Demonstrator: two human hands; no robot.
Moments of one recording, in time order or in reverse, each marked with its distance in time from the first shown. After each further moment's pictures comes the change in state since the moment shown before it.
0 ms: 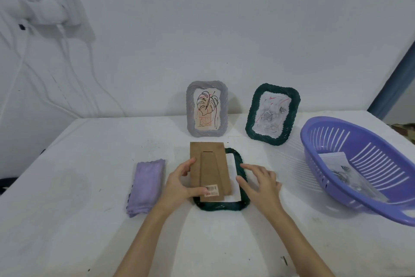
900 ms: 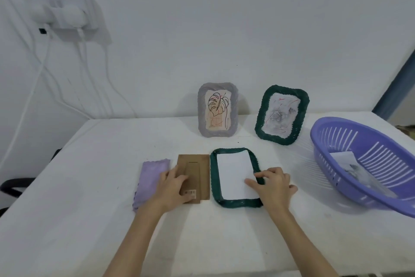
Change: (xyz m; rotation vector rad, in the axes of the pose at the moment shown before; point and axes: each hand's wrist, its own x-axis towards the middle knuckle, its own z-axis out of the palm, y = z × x) left_hand -0.008 -0.014 -0.054 0.924 -0.155 -0.059; right_hand -0.004 -0.021 0.016 -0.231 0.148 0.240
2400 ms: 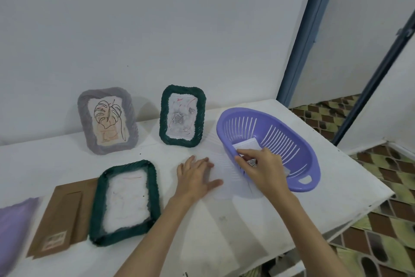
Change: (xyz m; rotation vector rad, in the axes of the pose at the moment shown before) left_hand 0.111 0.275 0.111 -0.118 0.080 0.355; right_hand 0.074 0.128 -0.171 0.037 0.182 -0.244
